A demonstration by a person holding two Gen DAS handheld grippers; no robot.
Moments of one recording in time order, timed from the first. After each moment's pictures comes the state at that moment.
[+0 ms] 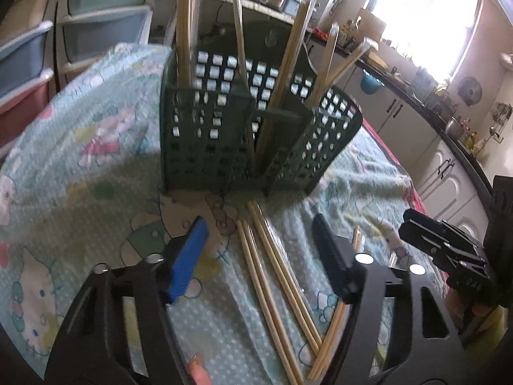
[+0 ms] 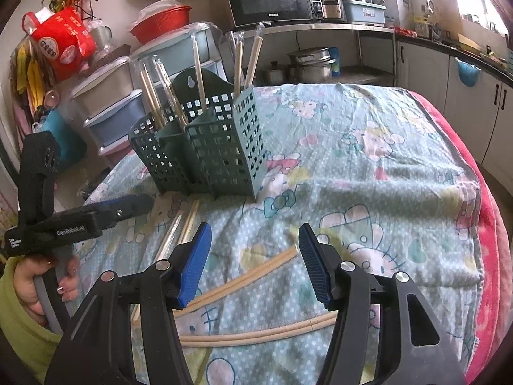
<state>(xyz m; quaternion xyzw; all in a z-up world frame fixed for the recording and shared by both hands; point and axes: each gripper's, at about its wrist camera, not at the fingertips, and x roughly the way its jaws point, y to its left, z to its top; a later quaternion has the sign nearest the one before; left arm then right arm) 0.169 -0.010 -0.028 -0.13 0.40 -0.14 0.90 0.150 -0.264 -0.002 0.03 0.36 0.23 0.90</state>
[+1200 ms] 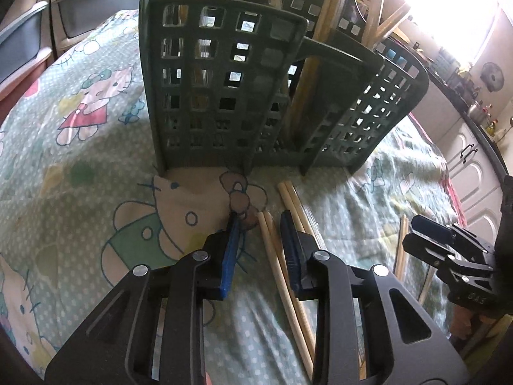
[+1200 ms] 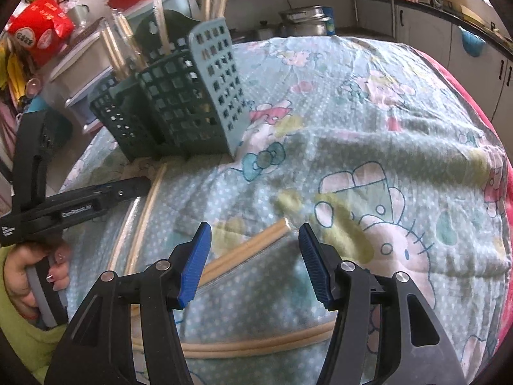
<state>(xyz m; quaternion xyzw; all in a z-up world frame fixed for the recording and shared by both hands) 0.208 -0.020 -0.069 -0.11 0.46 -0.11 0.87 0.186 -0.256 -0.053 0.03 0.45 0.22 0.87</state>
